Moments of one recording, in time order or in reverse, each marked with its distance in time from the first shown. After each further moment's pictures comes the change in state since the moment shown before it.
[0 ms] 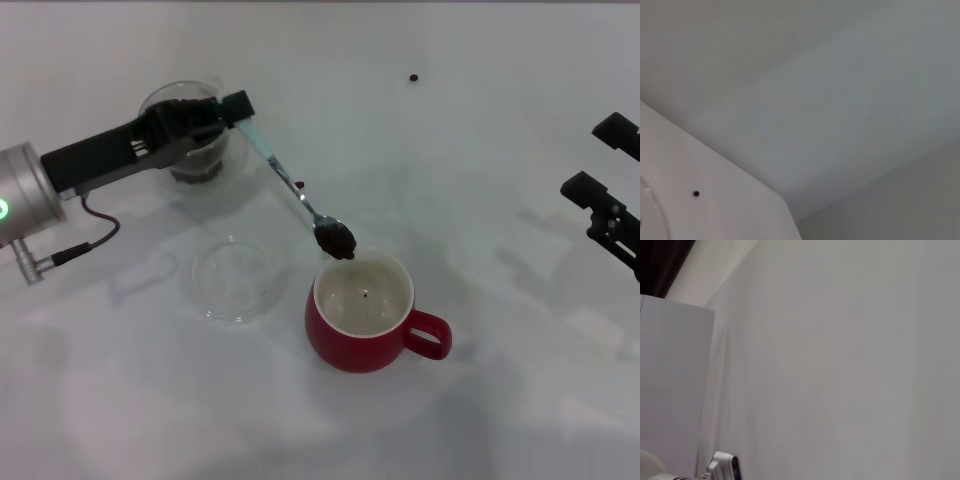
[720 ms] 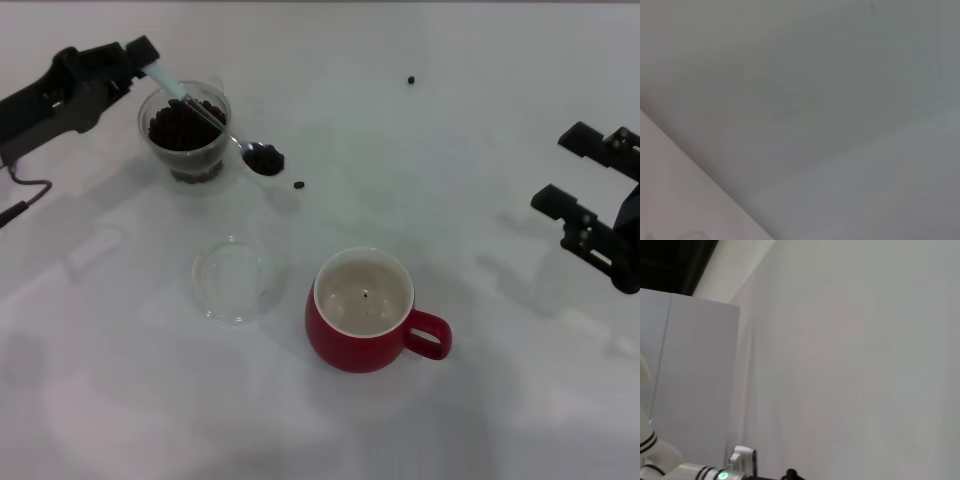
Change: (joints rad) left arm 0.044 0.045 0.000 -0.021 -0.159 -0.086 -0.104; right arm 0.042 0.000 -0.002 0.005 -0.066 0.006 0.000
